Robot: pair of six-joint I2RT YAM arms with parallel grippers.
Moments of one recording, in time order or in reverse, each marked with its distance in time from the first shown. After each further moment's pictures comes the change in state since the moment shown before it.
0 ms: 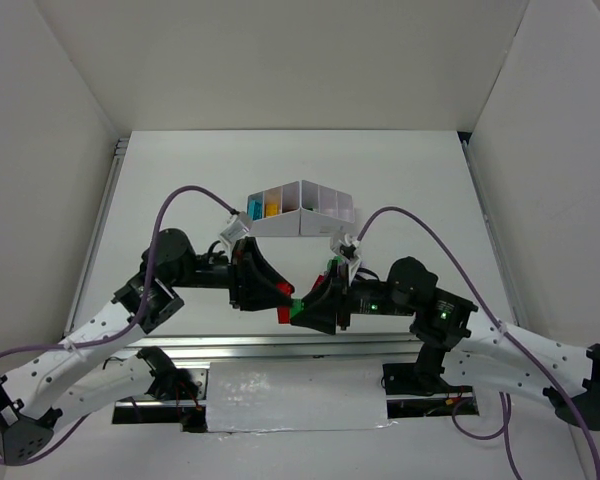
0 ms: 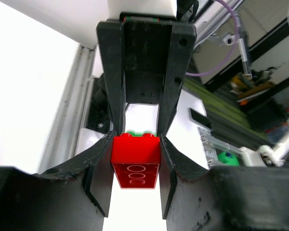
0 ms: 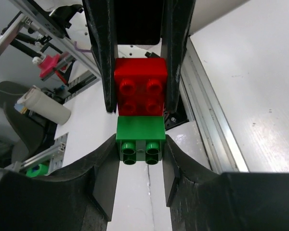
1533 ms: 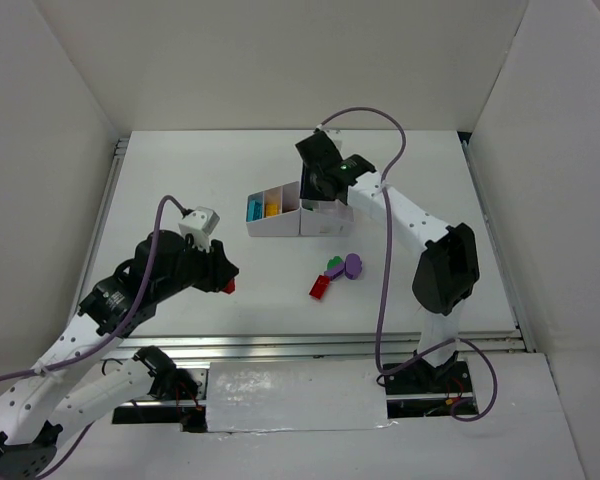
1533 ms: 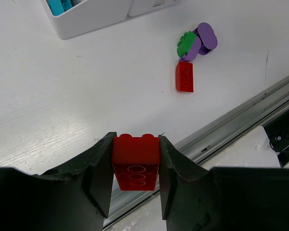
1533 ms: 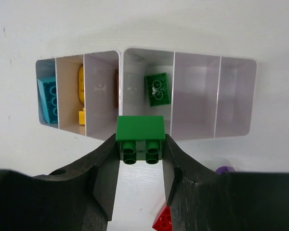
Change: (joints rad) left arm 0.103 -0.107 0.125 -0.805 -0.846 0.314; right arm -0.455 1.106 1.046 -0.756 0.710 0.019
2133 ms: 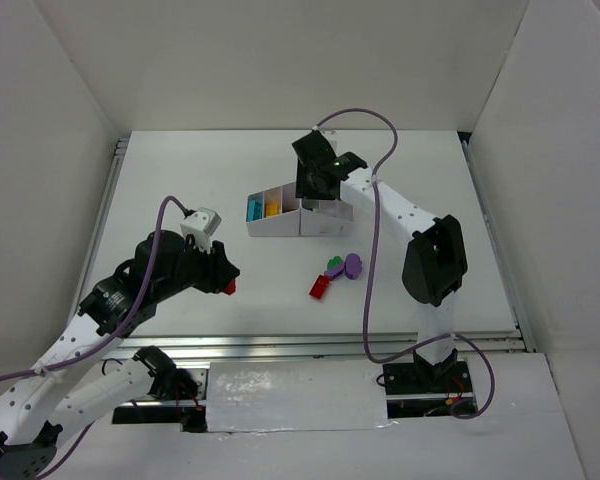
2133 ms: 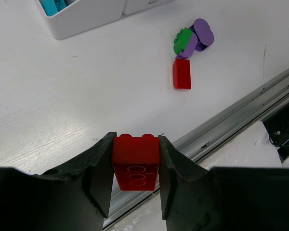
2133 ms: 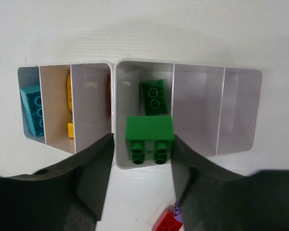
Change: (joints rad) left arm 0.000 0.000 -0.003 0.002 0.025 0.019; right arm -0.020 0.101 0.071 -0.009 -0.007 -0.025
